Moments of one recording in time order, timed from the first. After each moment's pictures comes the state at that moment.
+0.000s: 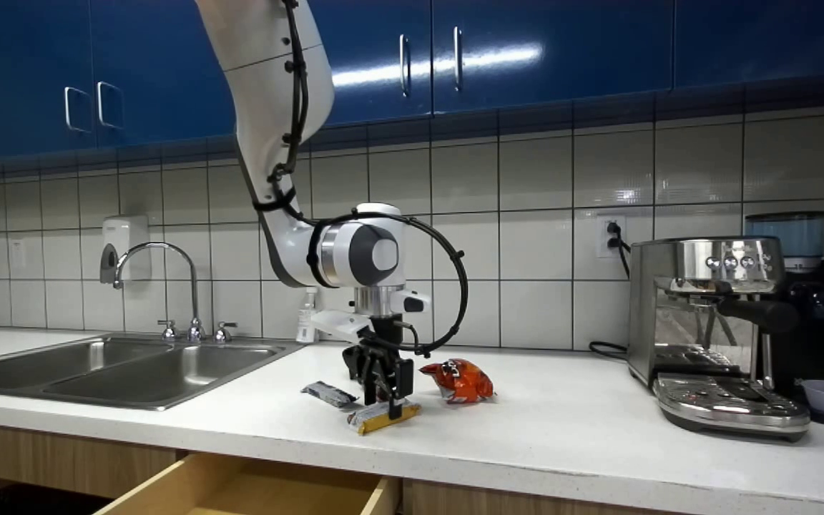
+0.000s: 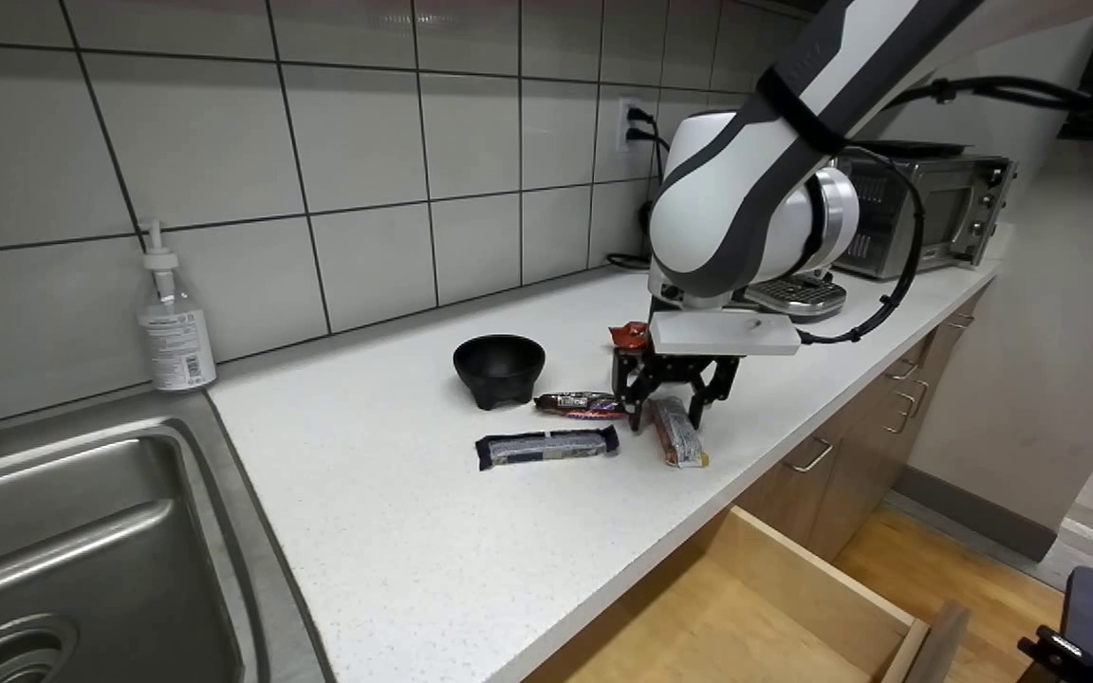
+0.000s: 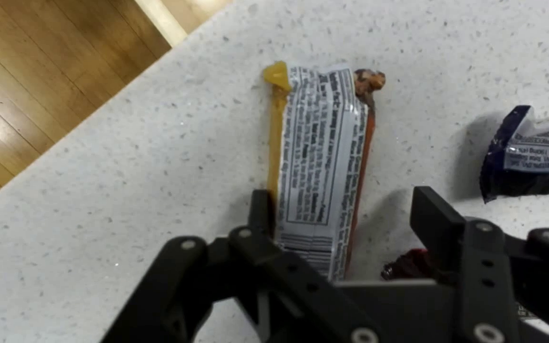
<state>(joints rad) -0.01 0.43 -0.11 -2.13 0.10 2.59 0.39</state>
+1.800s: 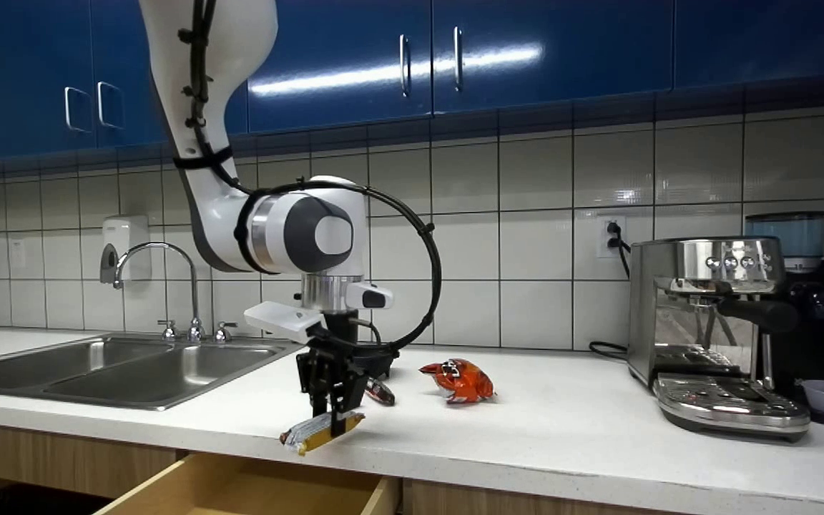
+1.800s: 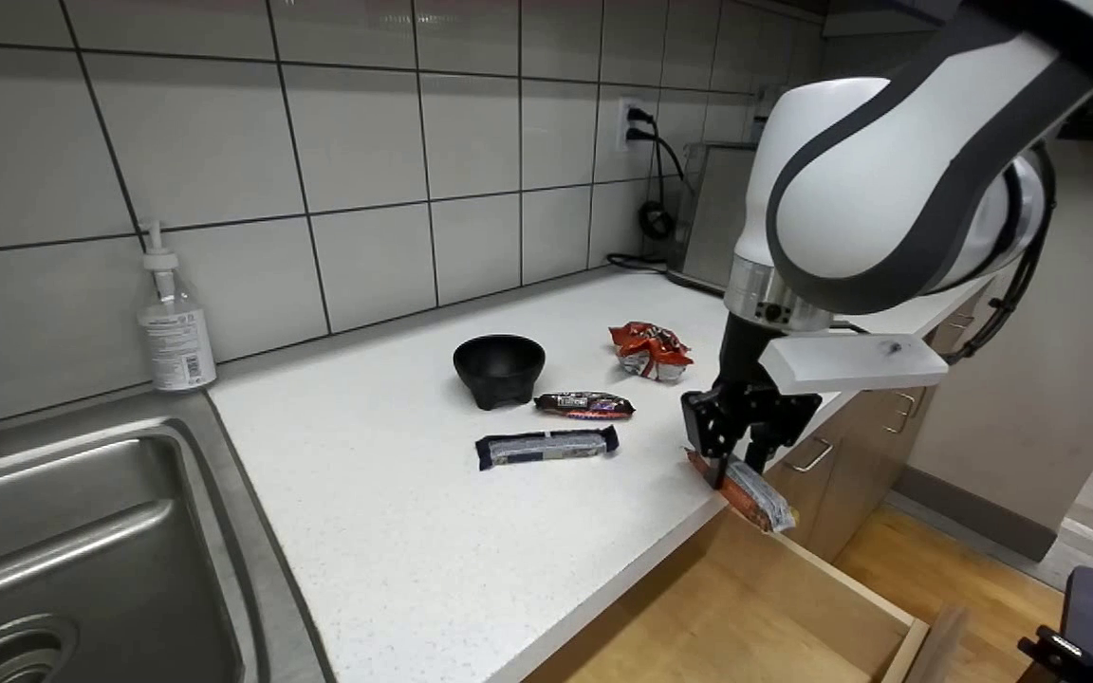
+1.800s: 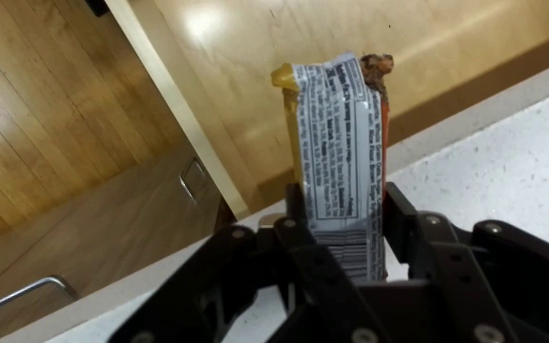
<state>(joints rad) -0.01 0.12 -0.06 -2.52 0.12 2.65 0.25</state>
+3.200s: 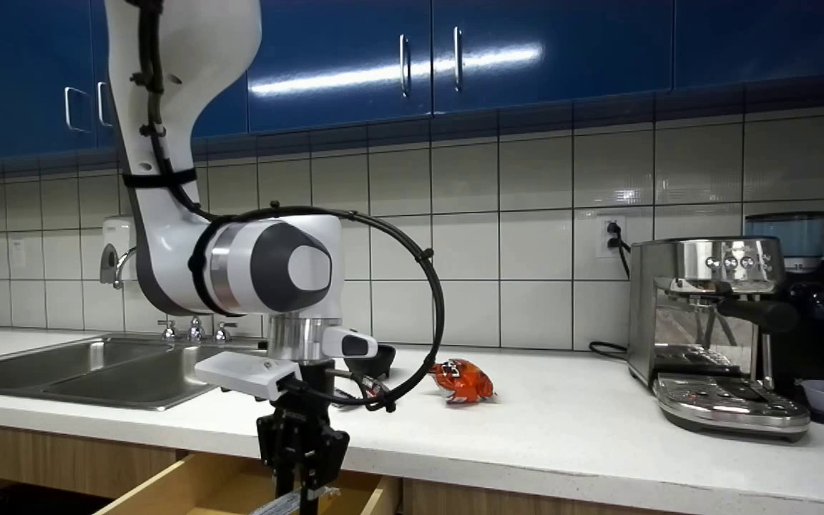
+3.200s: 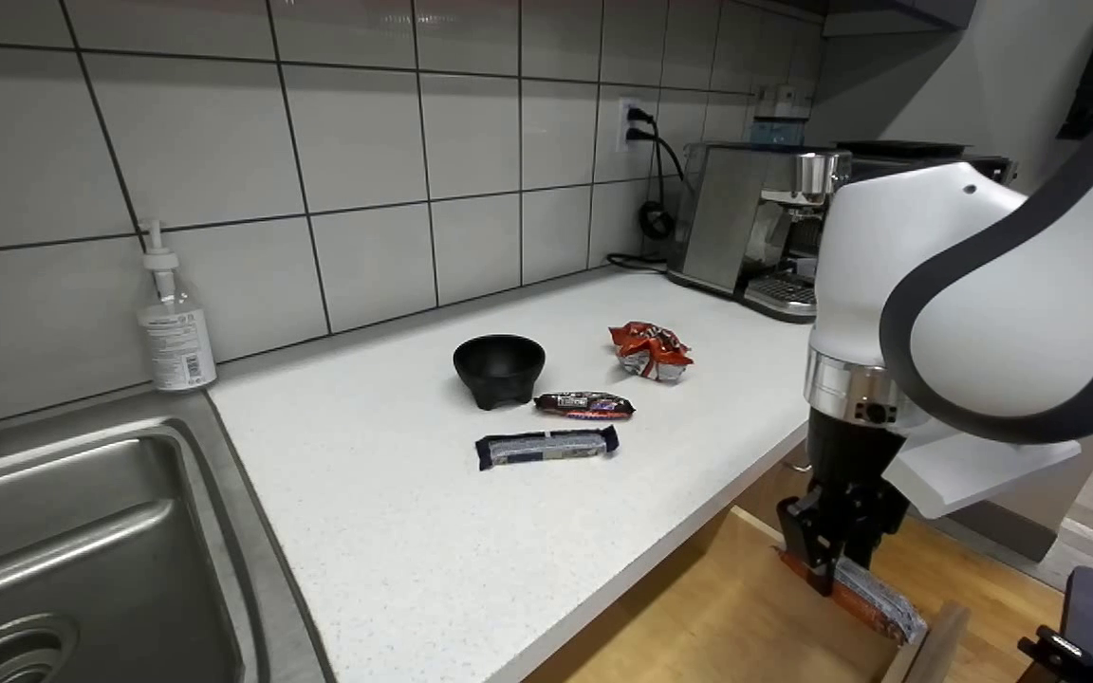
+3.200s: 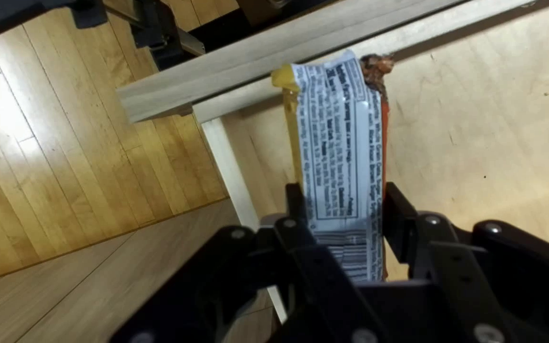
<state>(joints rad) -0.01 0.10 -0.08 -2.73 -0.01 2.69 0.23</state>
